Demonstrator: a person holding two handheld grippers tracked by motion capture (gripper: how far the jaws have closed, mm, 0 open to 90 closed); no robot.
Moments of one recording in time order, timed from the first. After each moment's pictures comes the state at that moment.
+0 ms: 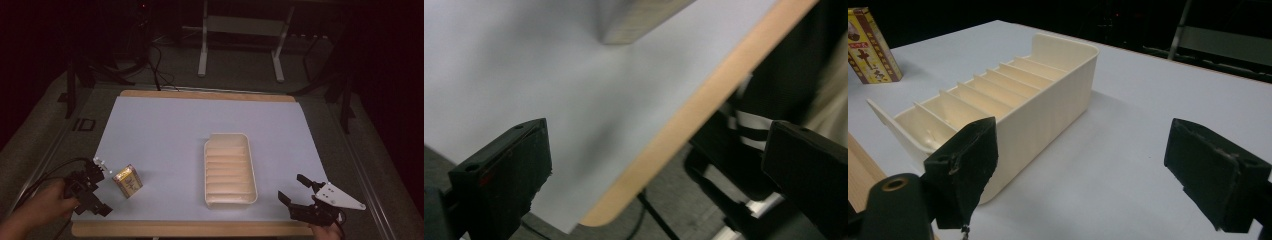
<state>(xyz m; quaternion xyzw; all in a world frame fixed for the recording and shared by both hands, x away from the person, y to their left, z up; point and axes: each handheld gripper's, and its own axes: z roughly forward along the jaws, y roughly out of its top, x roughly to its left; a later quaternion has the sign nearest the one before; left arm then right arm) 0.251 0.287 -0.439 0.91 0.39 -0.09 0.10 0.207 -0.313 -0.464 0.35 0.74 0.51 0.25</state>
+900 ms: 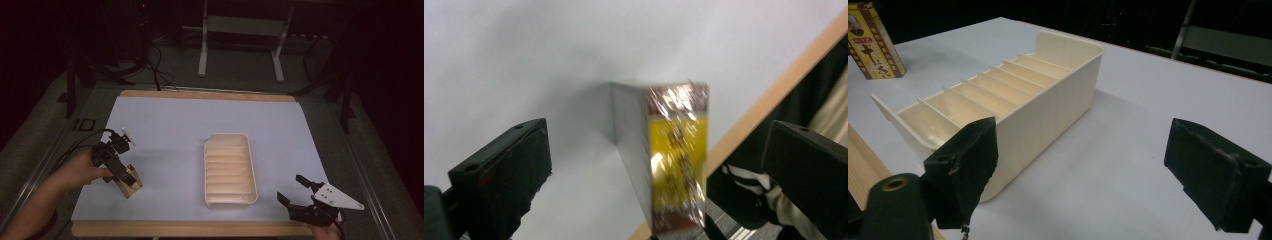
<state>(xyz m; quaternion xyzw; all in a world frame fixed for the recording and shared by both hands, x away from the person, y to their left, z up) 0.317 0.237 -0.411 0.91 0.40 -0.07 0.10 0.207 -0.312 -0.465 0.35 0.75 0.51 0.24</state>
